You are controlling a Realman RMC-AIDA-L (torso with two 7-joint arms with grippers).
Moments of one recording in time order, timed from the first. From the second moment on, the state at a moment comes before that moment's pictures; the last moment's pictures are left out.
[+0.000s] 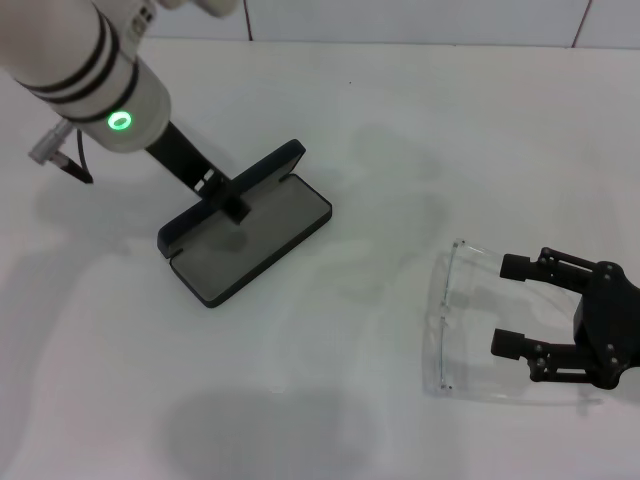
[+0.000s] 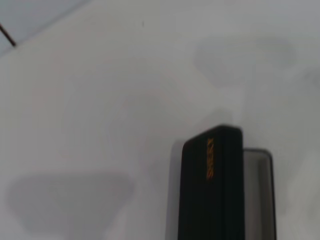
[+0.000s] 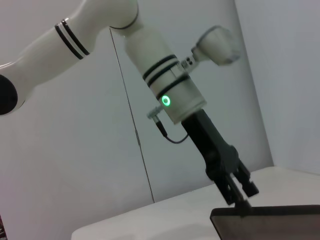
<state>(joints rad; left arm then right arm) -0.76 -2.09 1.40 1.34 2.73 1.57 -2.73 0.31 2.01 -1.00 -0.54 -1.57 -1.76 1.08</state>
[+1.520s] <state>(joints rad) -0.82 -2.09 1.54 1.17 2.78 1.42 -2.77 0.31 2.02 -1.00 -0.50 -1.56 -1.75 1.07</state>
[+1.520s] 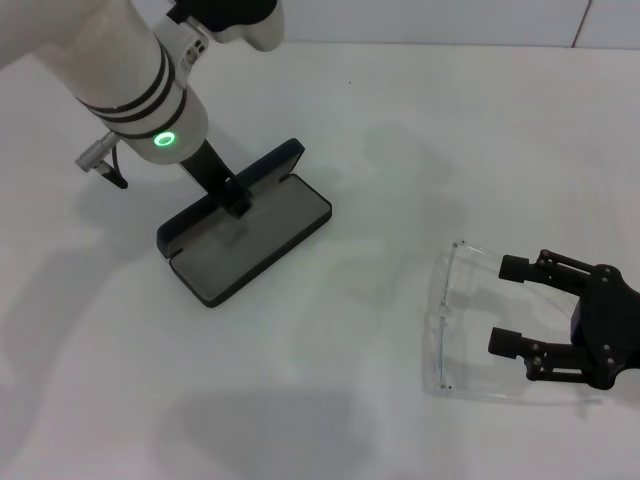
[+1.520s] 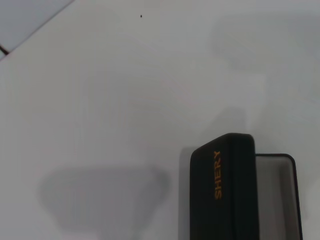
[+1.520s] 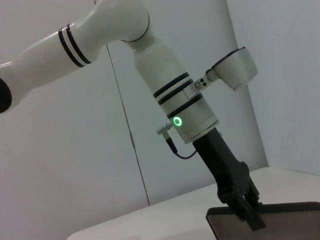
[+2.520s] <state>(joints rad) -0.73 -2.09 1.71 1.35 2.72 1.24 -2.39 0.31 2.02 -1.00 -0.44 -1.53 -1.73 1.02</state>
